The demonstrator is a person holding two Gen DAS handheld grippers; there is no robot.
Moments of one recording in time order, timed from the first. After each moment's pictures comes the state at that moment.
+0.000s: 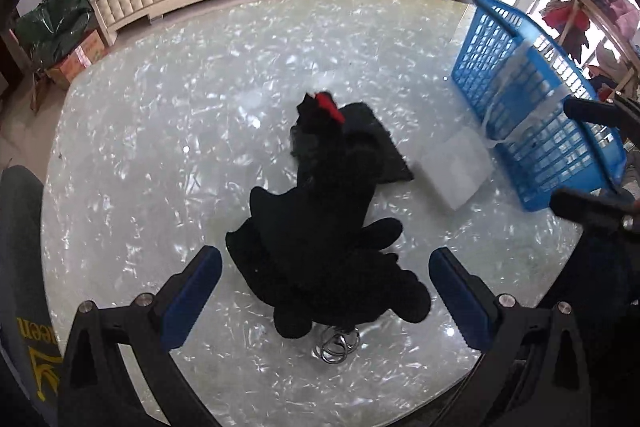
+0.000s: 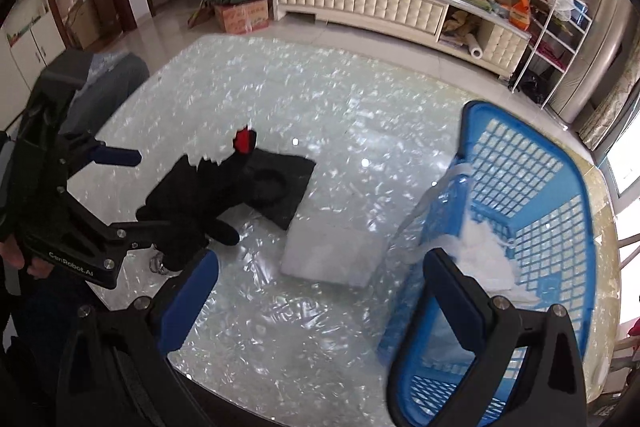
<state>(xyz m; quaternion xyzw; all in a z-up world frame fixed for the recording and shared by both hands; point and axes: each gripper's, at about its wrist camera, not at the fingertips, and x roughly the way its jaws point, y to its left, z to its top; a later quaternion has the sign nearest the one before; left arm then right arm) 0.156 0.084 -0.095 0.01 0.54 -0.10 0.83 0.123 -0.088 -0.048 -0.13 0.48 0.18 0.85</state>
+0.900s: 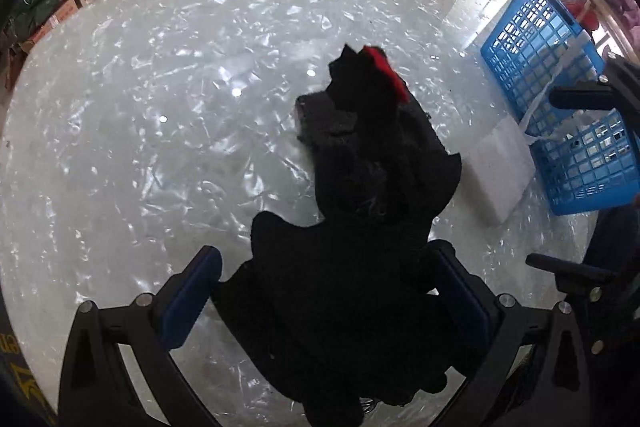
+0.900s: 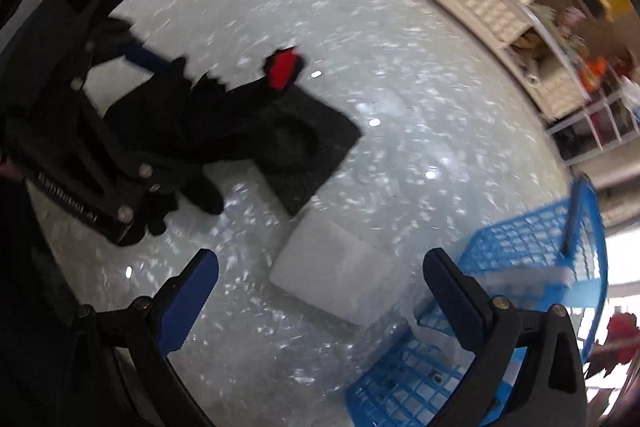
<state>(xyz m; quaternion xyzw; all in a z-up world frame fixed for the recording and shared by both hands) 0.207 0.097 -0.158 -0.03 0.59 -0.13 0.79 0.155 -0.030 -0.107 -0.34 0.53 0.24 0.74</state>
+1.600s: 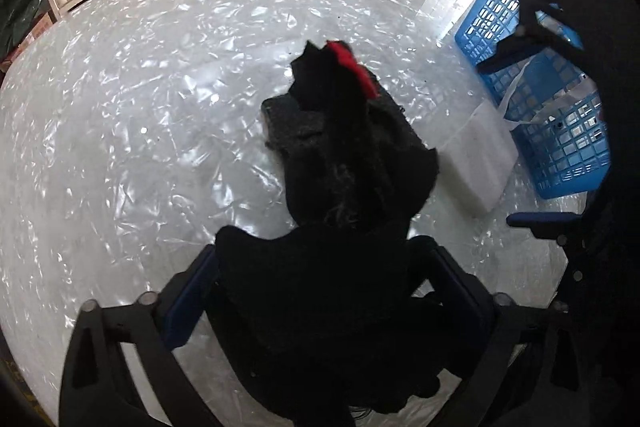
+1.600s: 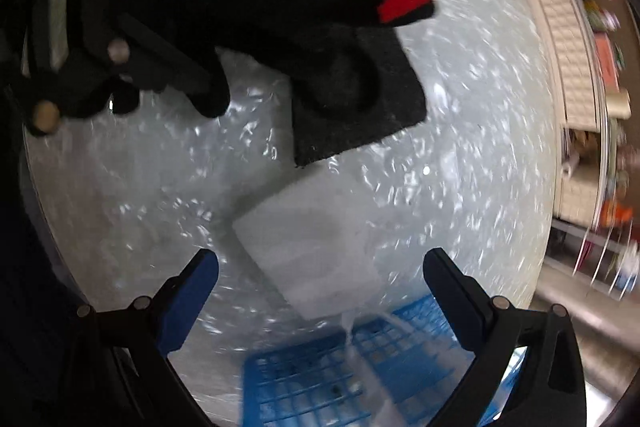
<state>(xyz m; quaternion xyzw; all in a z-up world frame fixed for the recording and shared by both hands) 0.210 0.084 -0.156 -0.02 0.59 -0.18 0.79 0.149 -0.011 -0.152 -0.58 0.53 0.32 0.53</state>
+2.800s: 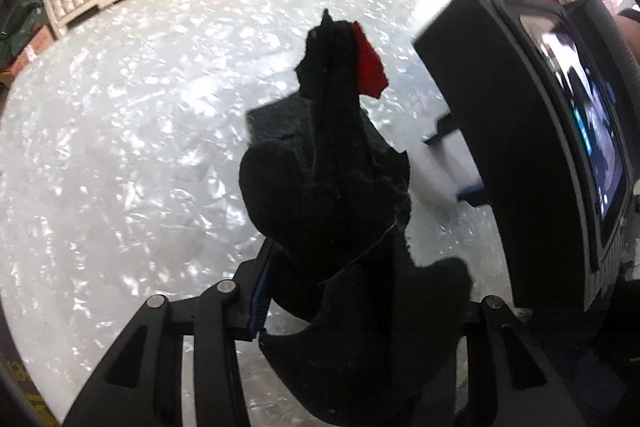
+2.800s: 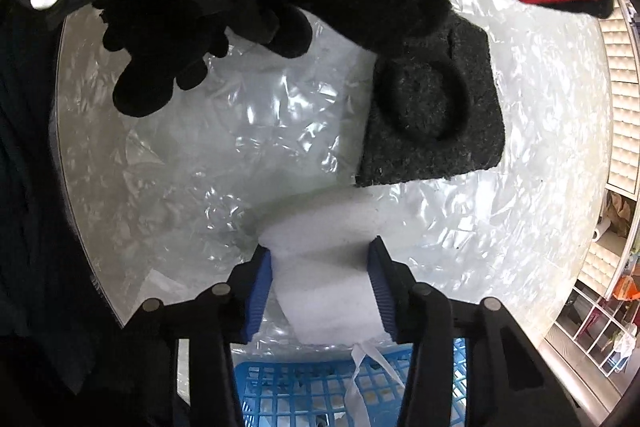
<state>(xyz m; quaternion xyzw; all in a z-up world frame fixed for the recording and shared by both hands) 0.181 0.089 -0.125 -0.01 0.56 -0.18 0.81 0.113 -0.023 -0.180 -0.60 0.52 0.41 0.45</state>
